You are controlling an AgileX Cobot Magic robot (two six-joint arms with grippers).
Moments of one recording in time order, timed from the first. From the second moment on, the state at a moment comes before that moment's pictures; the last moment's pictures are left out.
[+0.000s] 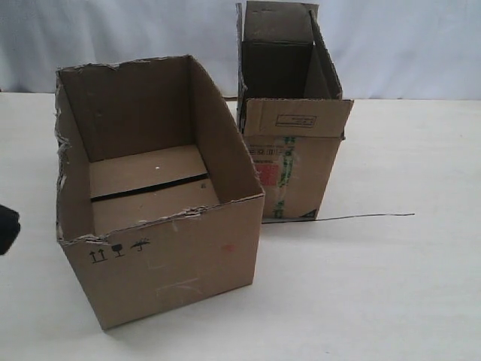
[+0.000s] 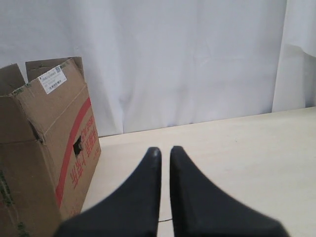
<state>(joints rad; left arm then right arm) -0.43 0.79 -0.97 -0.56 1.23 0.65 0.06 0.00 0.00 -0.03 0.11 0.13</state>
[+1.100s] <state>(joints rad) -1.34 1.41 -1.04 0.24 1.05 -0.28 0.06 0.00 0.00 -0.03 0.11 0.13</state>
